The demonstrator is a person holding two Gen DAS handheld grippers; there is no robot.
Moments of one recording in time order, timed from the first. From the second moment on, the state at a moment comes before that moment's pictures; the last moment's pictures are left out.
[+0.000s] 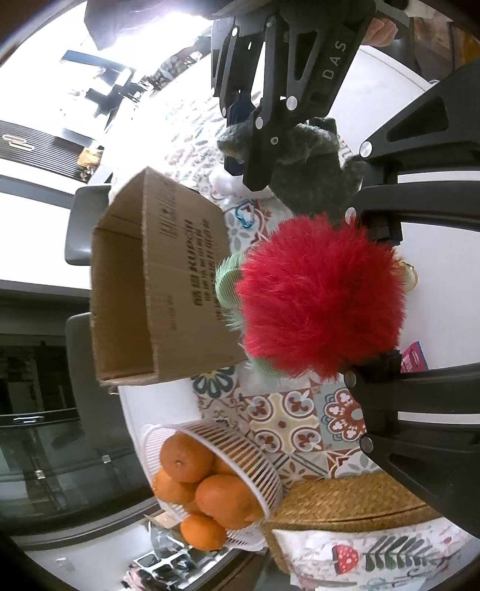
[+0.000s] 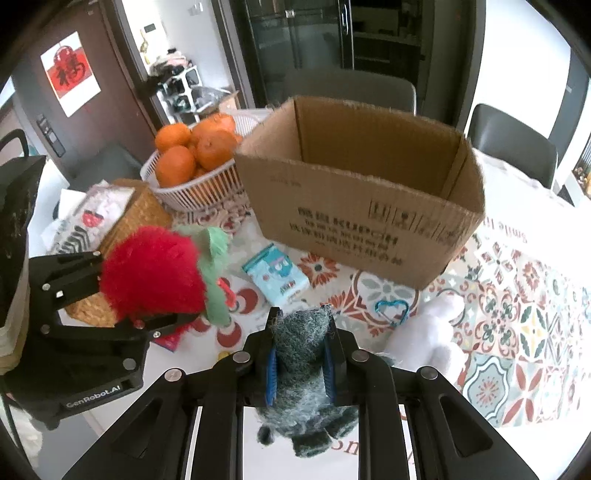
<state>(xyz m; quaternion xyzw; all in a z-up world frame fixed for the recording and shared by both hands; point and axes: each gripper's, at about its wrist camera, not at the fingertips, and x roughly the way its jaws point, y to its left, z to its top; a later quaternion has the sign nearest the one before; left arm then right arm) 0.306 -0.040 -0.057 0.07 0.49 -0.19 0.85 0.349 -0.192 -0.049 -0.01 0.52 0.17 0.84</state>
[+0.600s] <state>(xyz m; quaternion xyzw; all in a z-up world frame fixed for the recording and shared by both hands) 0.314 -0.044 0.022 0.07 0.43 -0.20 0.88 0.353 -0.195 0.041 -0.02 0.43 0.16 0.89</state>
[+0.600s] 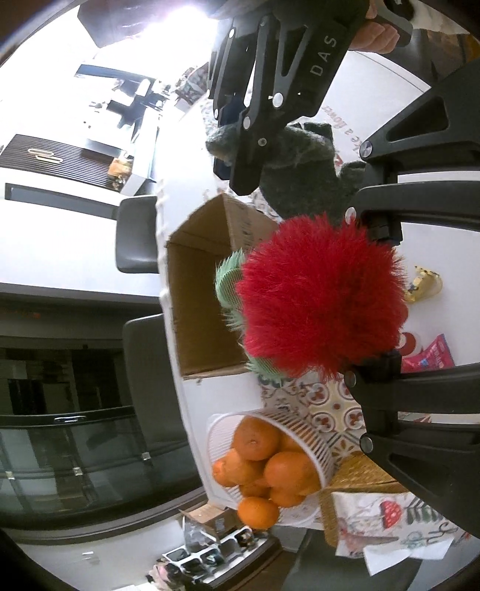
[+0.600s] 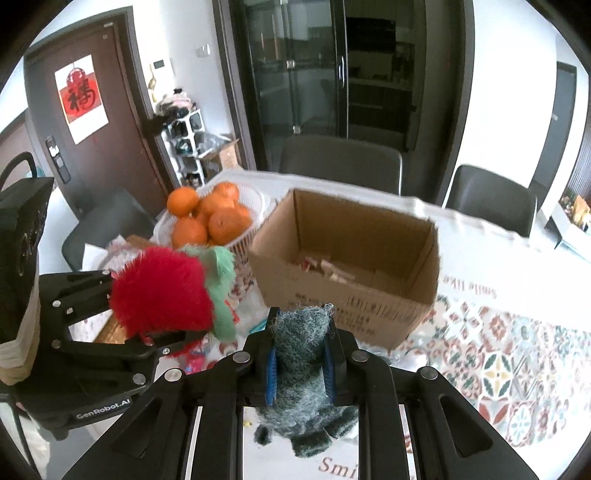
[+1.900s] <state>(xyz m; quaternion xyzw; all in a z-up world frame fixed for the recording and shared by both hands) 0.438 -0.075 0.040 0.04 0.43 -0.22 0.88 0.468 -0.226 0.077 0.02 0.39 0.13 0.91</state>
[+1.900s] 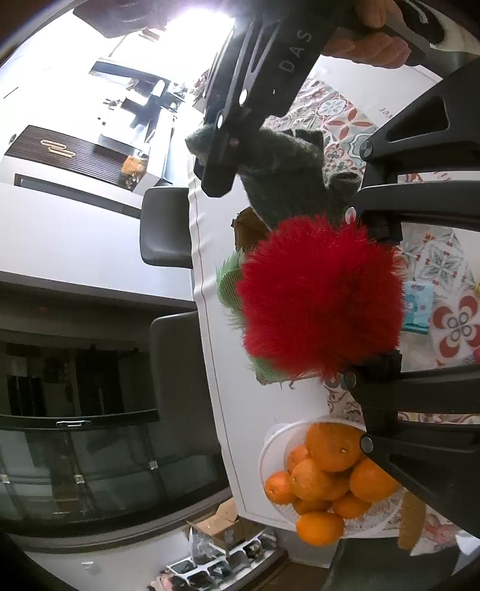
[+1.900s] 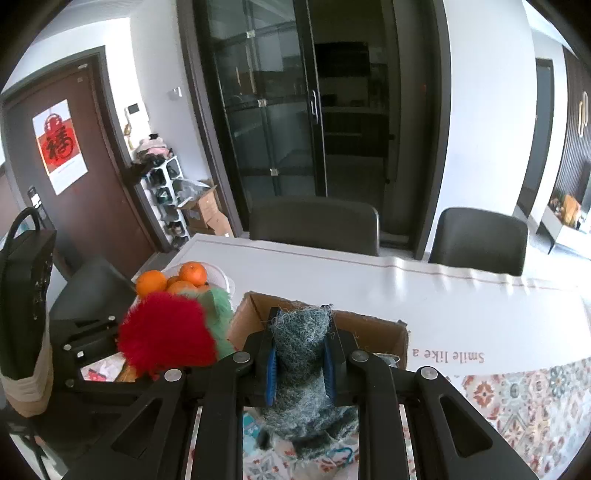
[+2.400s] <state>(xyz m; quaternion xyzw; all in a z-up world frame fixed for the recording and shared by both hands) 0.482 -0.092 -0.025 0.06 0.47 -0.24 0.85 0.516 -0.231 -0.001 0.04 0.45 0.14 0.88</state>
